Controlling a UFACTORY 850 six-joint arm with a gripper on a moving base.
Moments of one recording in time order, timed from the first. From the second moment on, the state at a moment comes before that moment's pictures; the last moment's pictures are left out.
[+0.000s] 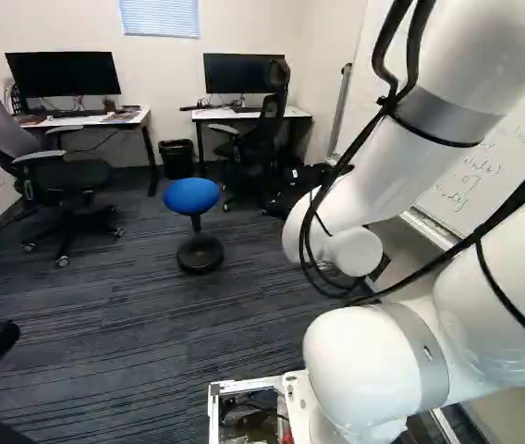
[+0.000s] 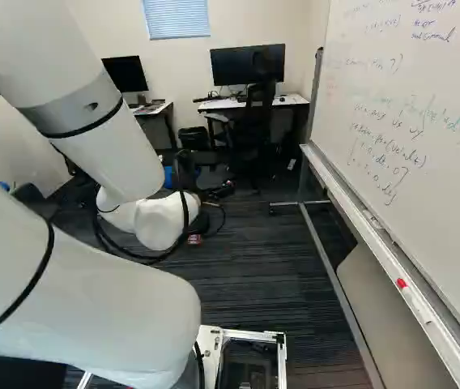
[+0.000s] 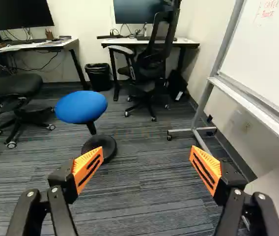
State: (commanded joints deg) arm 0.0 16.0 -5.0 0.0 50.0 0.0
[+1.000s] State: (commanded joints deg) arm 0.0 16.0 -5.0 0.0 50.0 0.0
